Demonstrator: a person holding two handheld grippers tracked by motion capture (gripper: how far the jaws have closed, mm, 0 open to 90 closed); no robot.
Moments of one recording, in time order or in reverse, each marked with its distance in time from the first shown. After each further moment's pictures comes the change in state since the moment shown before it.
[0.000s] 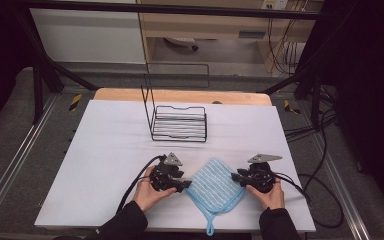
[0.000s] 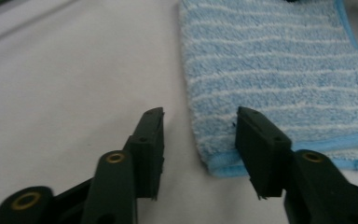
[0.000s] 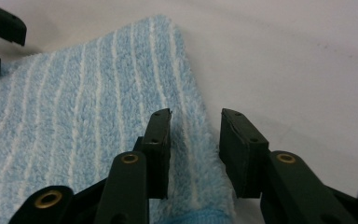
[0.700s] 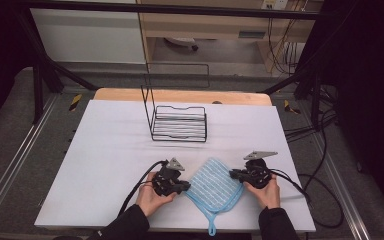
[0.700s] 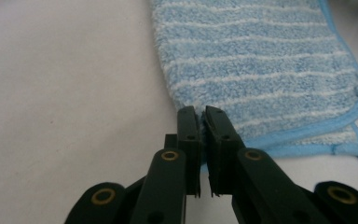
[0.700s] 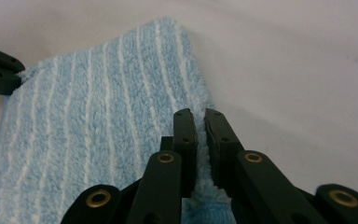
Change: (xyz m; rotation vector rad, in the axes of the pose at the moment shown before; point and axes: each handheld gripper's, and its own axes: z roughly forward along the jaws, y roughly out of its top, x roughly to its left) left arm -0.011 -0.007 -0.001 0.026 -0.021 -0.044; right arm 0.002 0.011 0.008 0.029 0.051 -0.007
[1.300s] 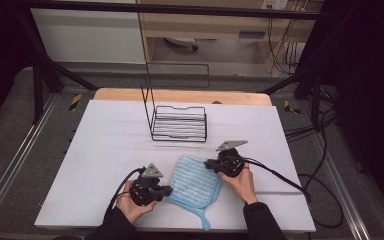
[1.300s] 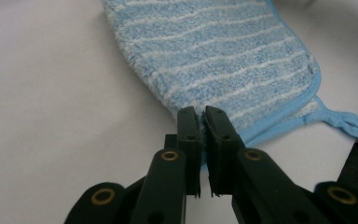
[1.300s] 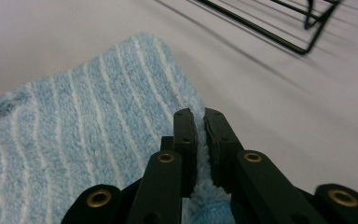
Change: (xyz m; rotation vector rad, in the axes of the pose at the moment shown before) left arm 0.001 -0.040 -0.050 -0.051 0.070 -0.063; right arm 0.038 0.050 0.051 -0.032 0.080 -0.153
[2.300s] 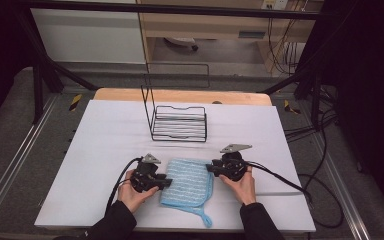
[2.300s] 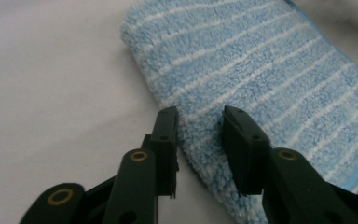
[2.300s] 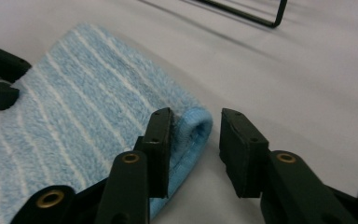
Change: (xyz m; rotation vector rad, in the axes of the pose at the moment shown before) left arm 0.036 0.014 0.023 0.016 0.020 -0.104; right arm -0.001 -0.016 -0.003 -0.016 -0.070 0.106
